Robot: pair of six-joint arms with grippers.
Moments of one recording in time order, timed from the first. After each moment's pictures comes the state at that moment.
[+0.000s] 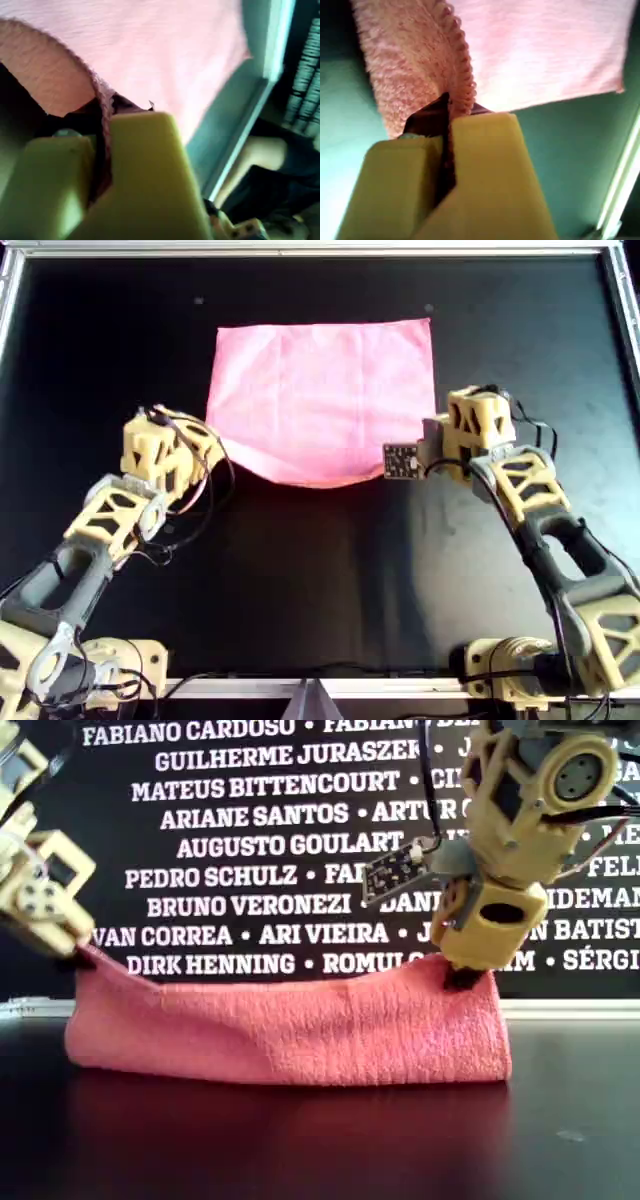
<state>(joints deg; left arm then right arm) -20.0 103.6 119.6 11.1 5.8 12.6 18.3 85.8 98.1 37.8 -3.5 10.8</state>
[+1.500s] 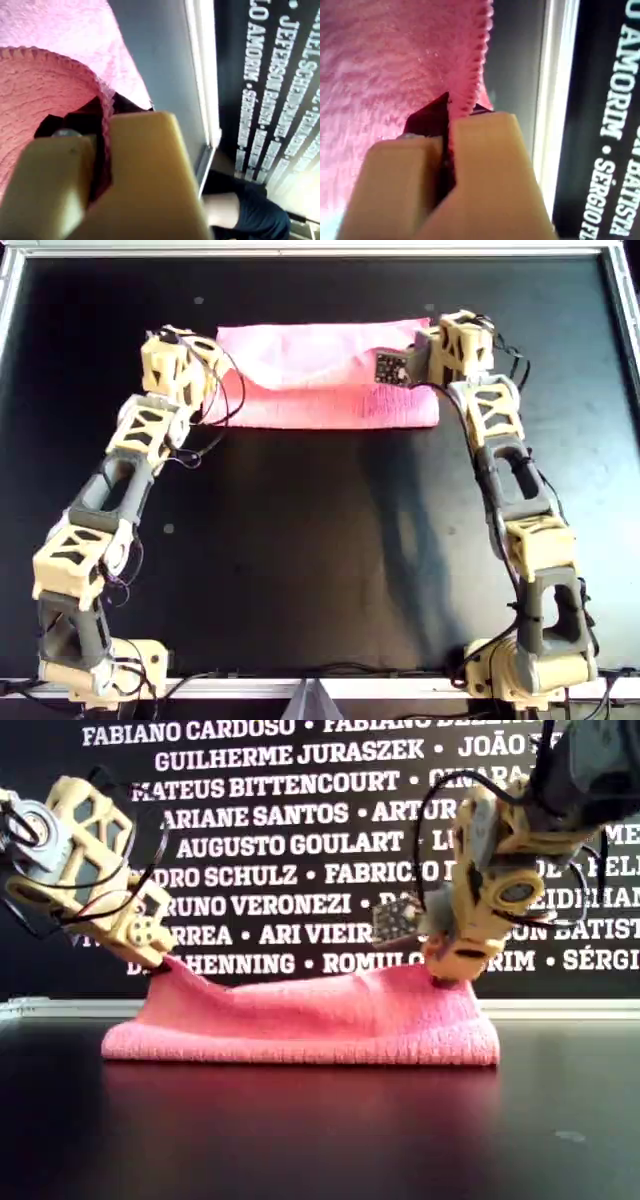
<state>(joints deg) -13.0 54.8 61.3 11.2 5.1 12.6 12.9 27.2 20.2 37.8 -3.5 10.8</state>
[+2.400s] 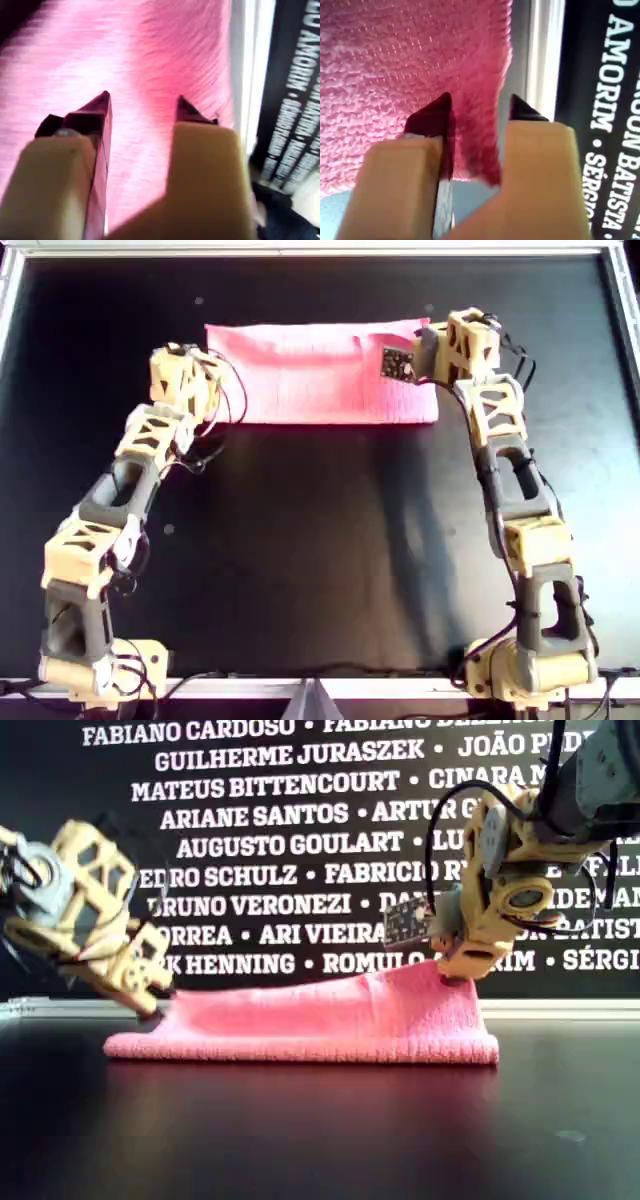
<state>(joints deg) -12.7 46.1 59.9 11.2 5.7 12.6 12.0 23.2 14.6 37.8 -4.0 10.8</state>
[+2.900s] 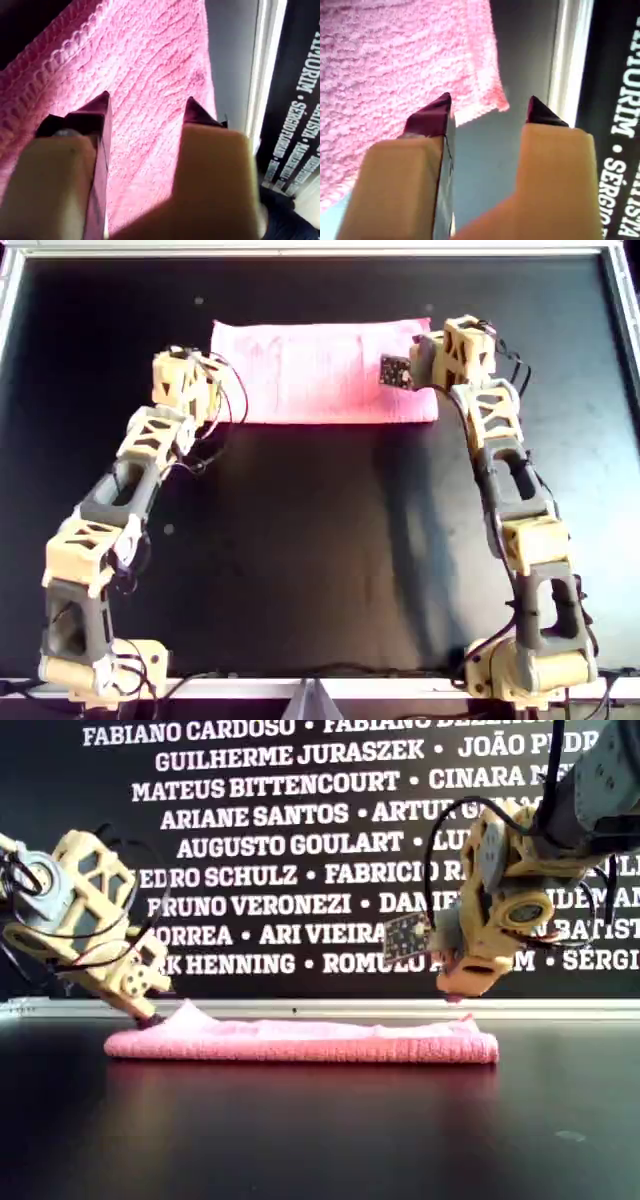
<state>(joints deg) -12.7 48.2 60.1 11.3 5.5 12.5 12.0 22.2 14.7 39.3 -4.2 10.8</state>
